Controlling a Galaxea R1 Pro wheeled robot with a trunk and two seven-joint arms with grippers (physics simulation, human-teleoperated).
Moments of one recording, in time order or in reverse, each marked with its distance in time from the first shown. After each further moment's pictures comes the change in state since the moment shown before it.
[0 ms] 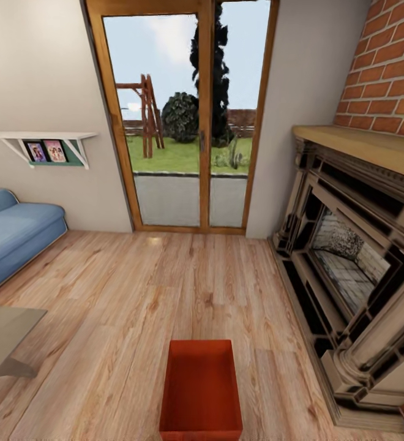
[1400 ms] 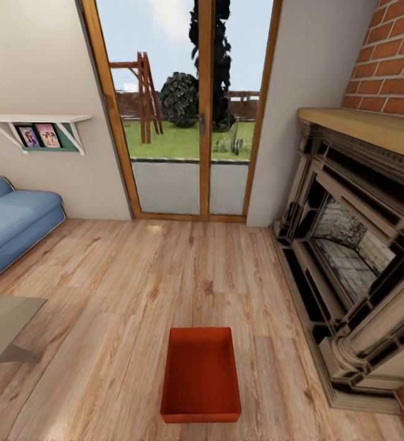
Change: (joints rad) left arm 0.000 -0.001 -0.001 0.000 0.000 0.000 0.000; right arm 0.000 -0.002 -0.005 0.000 0.014 0.011 0.078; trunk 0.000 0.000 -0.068
